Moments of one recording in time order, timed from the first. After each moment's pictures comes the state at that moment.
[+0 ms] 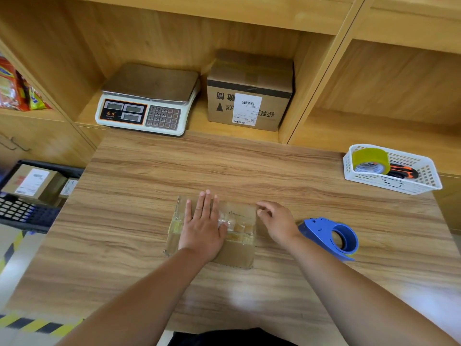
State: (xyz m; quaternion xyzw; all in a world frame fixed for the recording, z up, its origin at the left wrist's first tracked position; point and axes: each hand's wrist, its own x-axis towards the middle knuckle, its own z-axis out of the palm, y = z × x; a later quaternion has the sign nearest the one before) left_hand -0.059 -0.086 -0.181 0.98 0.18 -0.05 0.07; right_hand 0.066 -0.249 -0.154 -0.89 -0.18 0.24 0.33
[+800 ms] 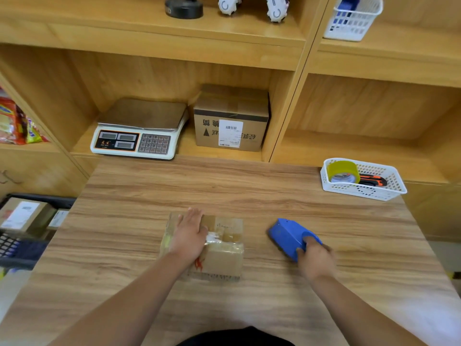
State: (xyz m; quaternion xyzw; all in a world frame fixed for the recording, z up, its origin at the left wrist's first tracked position) left_hand -0.056 -0.077 -0.147 0.91 0.23 -0.01 0.34; right_hand 0.041 -0.360 -0.146 -0.99 -0.04 0.10 0.07
